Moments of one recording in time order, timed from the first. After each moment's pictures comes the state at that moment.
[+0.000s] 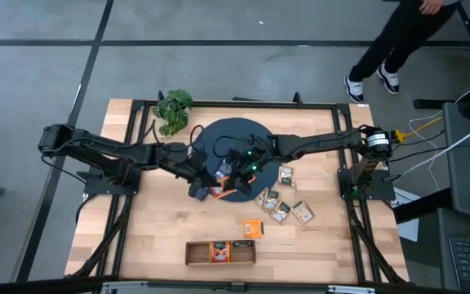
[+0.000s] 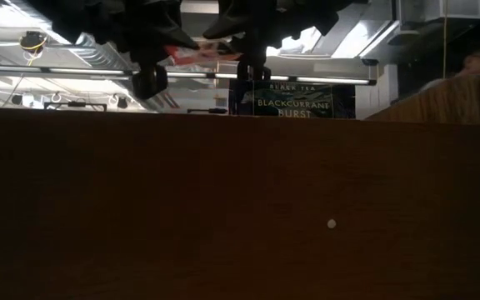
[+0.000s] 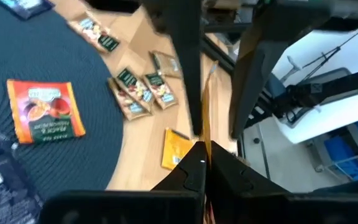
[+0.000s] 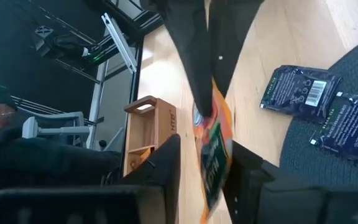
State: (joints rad) left arm -0.02 1.20 0.61 0.21 0.23 -0.71; right arm -0.03 1.80 1.36 -0.20 -0.50 0.46
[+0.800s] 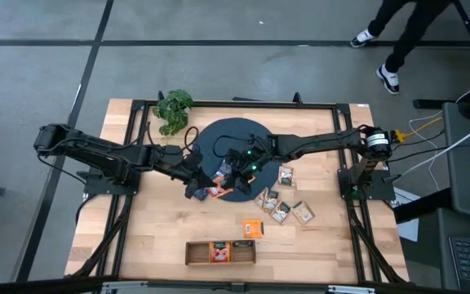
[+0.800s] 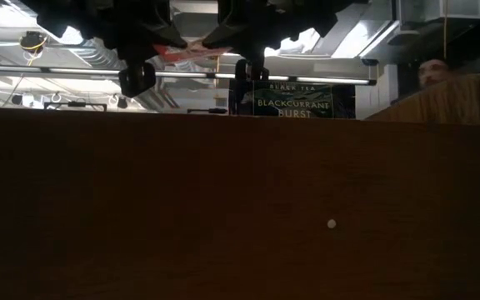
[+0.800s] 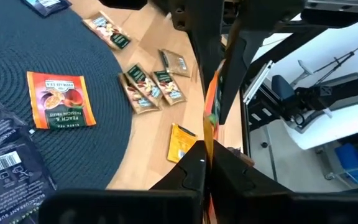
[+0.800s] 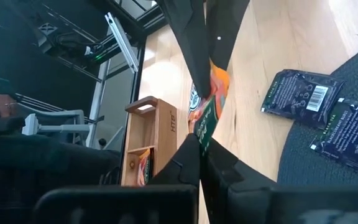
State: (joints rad) left arm -0.06 1.13 0.60 0.14 0.15 -0.74; right arm -0.03 1.80 1.36 -0.18 -0.52 0.44
